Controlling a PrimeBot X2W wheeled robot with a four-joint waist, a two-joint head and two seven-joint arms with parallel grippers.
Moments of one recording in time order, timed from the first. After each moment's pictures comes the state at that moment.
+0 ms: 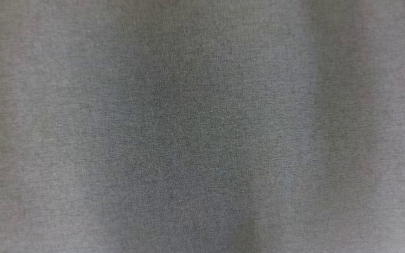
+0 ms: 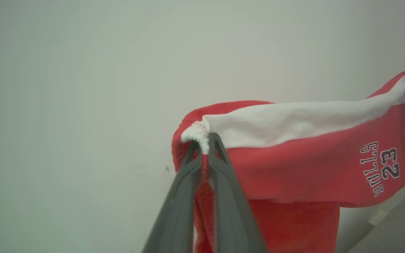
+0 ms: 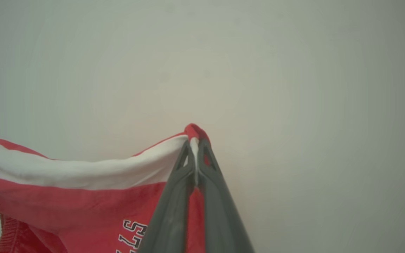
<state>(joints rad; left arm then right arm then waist) -1.82 0.47 -0.69 0.67 -0.68 -0.13 -0.13 -1.76 -0.25 0.39 0.82 0.60 0.13 -0.17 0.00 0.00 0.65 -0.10</state>
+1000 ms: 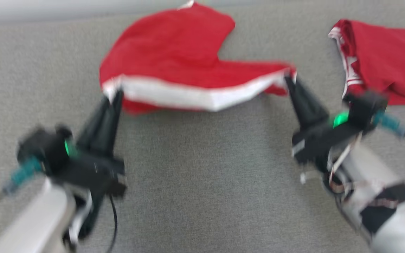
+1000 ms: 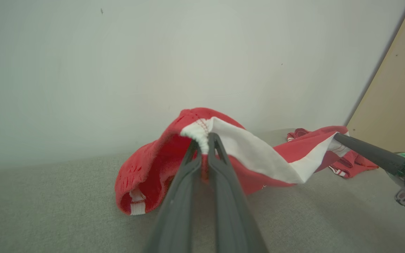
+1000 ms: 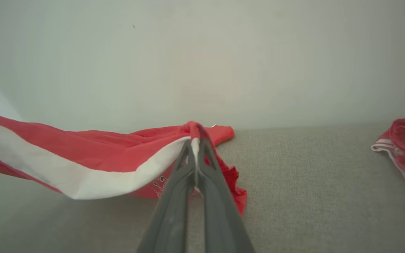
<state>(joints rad) -0.67 0.53 -0.62 0.09 -0.78 0.04 -0.26 -0.75 -0.45 0.58 0.44 0.78 0.13 -0.26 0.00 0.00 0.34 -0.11</state>
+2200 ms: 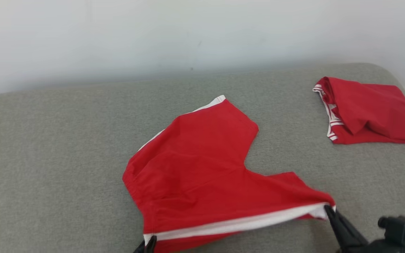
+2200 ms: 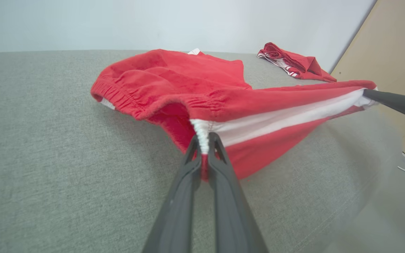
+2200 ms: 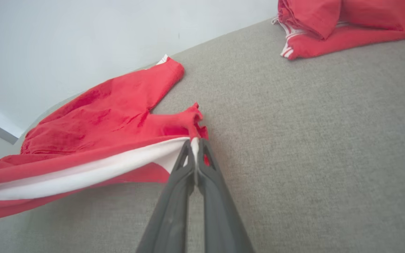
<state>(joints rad) 0.05 0.34 -0.47 0.12 -0.46 -0.12 -0.26 0.12 -0.40 0.14 0.10 0.69 0.13 -0.04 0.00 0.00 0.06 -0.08</state>
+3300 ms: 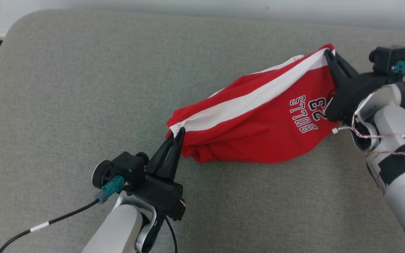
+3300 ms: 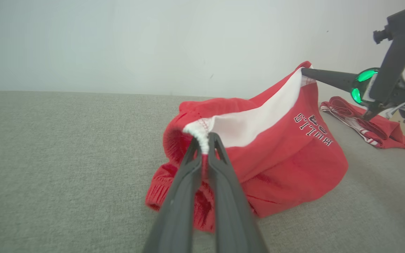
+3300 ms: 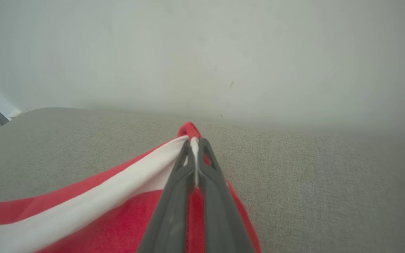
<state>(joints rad) -0.49 0.12 -0.49 0.39 -0.46 -0.13 -0.26 -0.90 -0.44 0.41 0.76 0.60 0.13 -0.02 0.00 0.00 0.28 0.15</state>
